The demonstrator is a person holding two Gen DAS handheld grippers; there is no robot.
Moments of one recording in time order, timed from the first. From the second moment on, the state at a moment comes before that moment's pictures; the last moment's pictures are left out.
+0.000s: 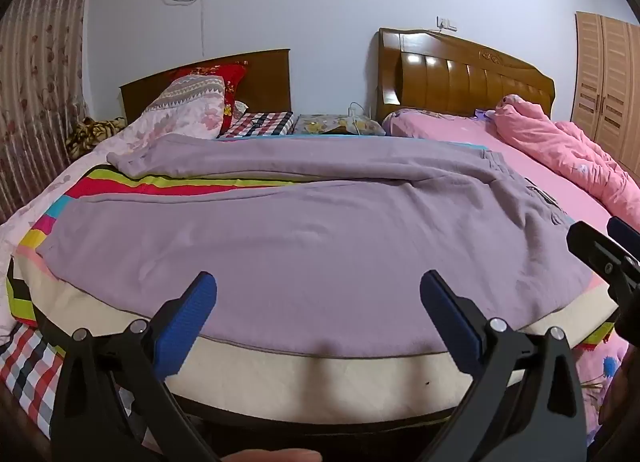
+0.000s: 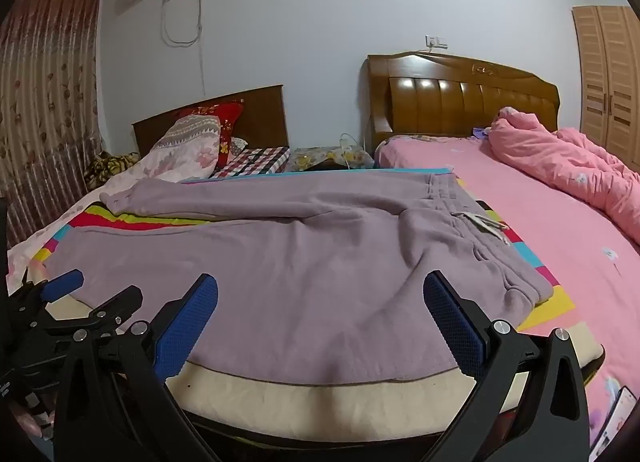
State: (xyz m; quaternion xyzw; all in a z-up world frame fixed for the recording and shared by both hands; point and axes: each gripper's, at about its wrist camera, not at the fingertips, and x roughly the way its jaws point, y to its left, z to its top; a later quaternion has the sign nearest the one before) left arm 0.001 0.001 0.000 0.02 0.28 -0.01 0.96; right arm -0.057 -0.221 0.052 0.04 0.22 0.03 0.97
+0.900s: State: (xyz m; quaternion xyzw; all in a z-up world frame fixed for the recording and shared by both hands) left arm 0.001 0.004 -0.003 0.01 0.29 -0.01 0.96; right arm -0.053 -0.224 0.042 0.05 0.24 0.03 0.97
